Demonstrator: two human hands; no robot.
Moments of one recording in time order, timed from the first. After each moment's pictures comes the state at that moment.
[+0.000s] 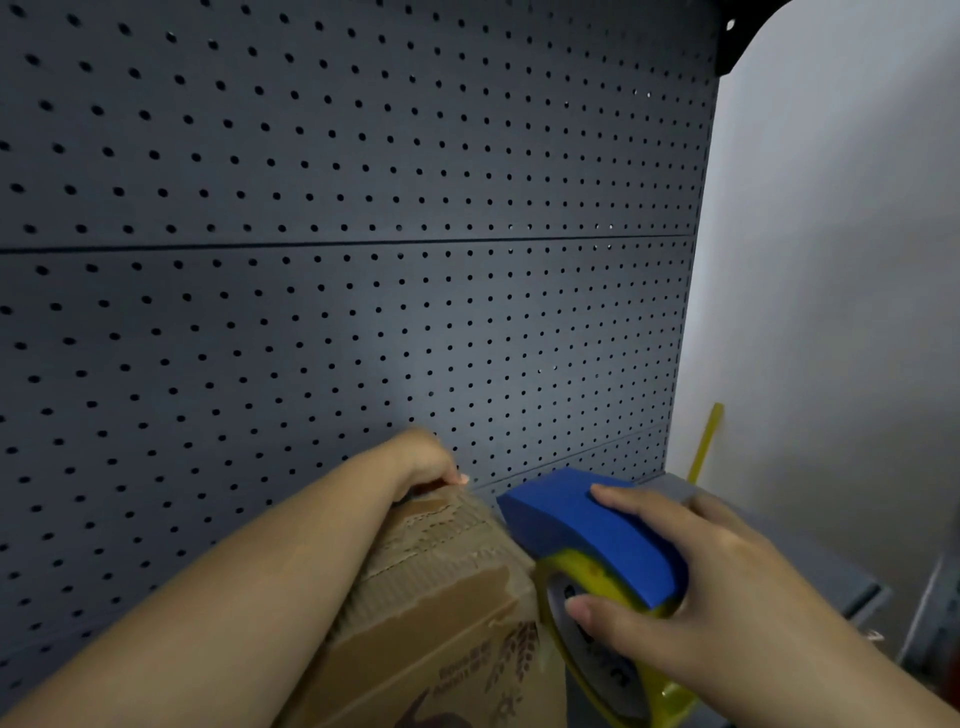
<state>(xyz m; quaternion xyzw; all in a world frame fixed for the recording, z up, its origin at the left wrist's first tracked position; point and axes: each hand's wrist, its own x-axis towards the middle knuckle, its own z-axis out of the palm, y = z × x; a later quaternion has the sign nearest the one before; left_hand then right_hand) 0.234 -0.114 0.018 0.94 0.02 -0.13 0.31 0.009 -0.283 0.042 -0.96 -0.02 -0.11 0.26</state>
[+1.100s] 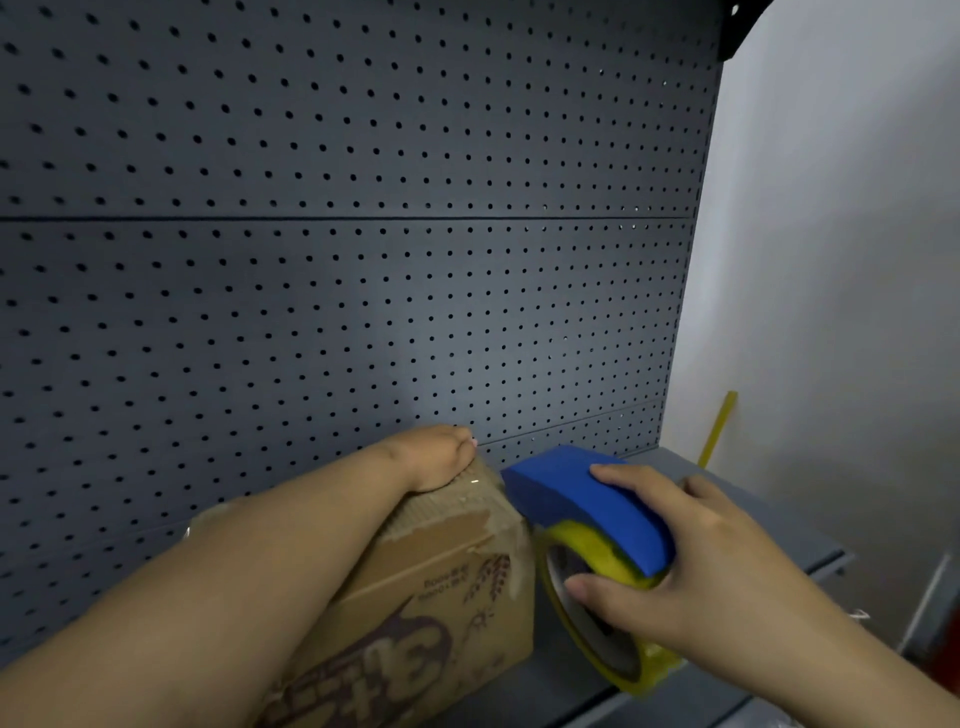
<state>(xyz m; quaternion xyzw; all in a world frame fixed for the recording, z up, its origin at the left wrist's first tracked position) 0.183 -0.118 -0.003 0.97 -0.22 -0.05 0.08 -0.025 -0.309 0.028 -0.95 -0.07 -0.12 0.27</state>
